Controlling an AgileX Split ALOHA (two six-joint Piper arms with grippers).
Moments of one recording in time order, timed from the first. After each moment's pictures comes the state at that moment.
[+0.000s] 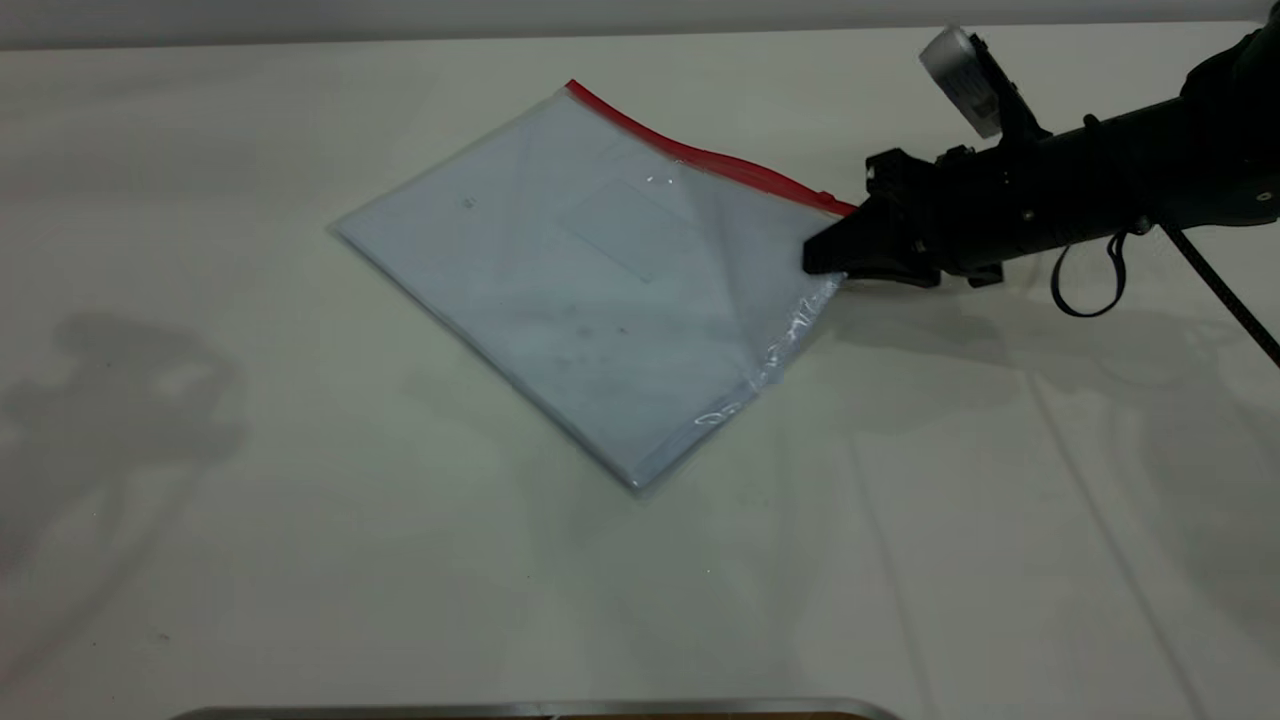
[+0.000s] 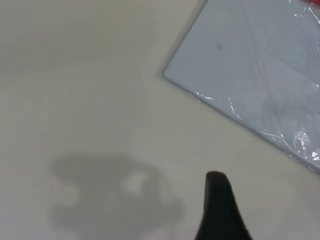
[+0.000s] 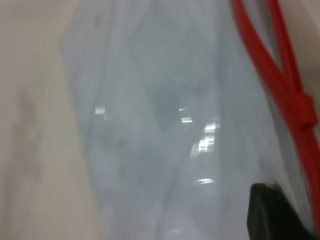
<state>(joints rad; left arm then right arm) 0.04 1.44 -0.90 -0.52 0.48 0.58 0.09 2.57 -1.25 1.77 0.86 -1.64</state>
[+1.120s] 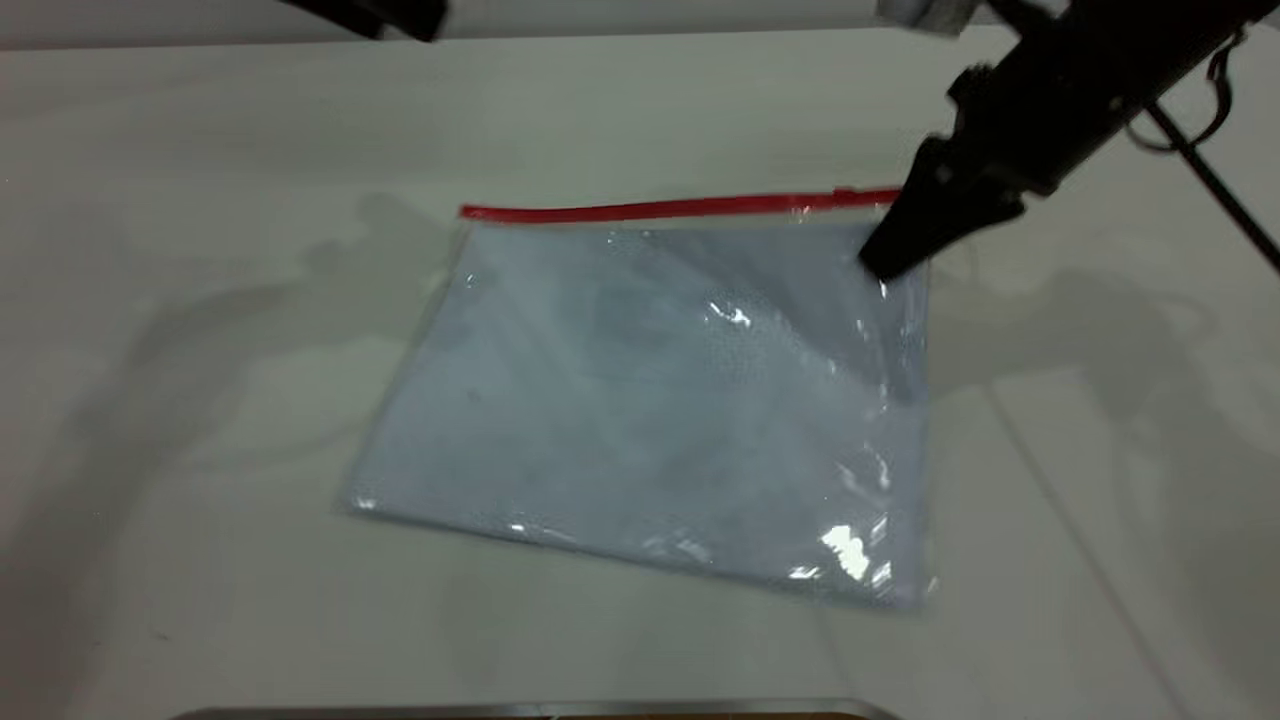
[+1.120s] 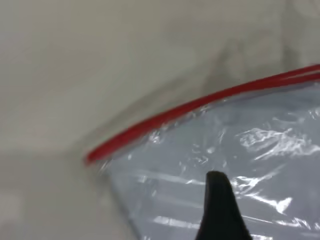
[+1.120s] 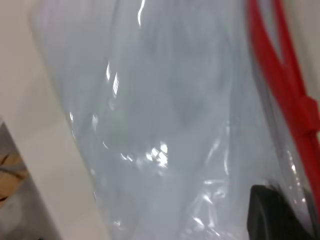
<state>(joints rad) -0.19 2.07 -1.36 -0.90 0.61 1.08 0.14 2.27 -1.29 0.97 0.79 -1.38</state>
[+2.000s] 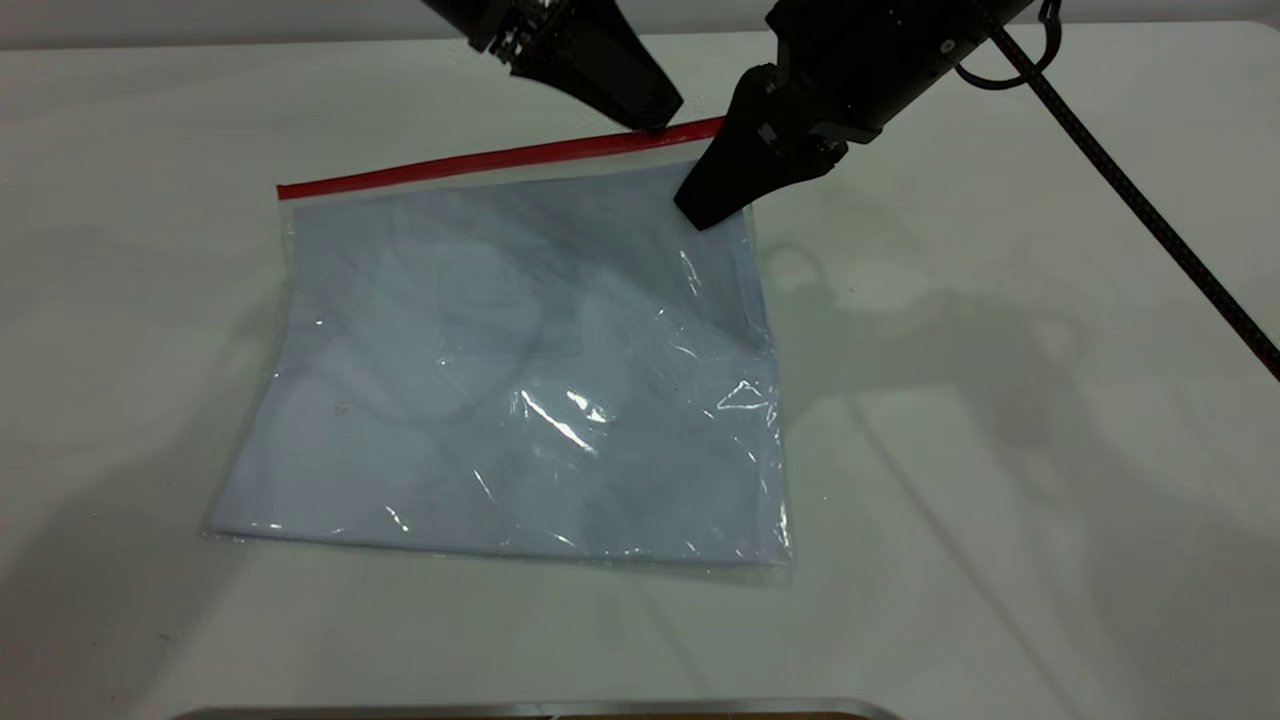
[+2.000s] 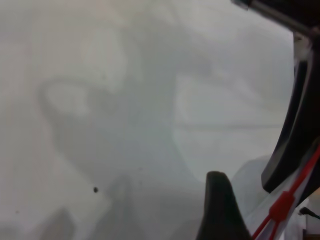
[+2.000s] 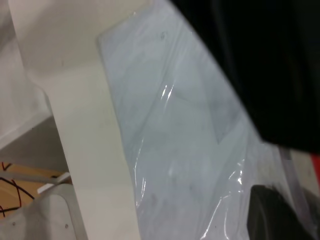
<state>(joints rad) -0.30 2.40 -1.72 -1.03 1.06 1.33 0.34 2.21 -1.30 1.14 0.77 -1.52</state>
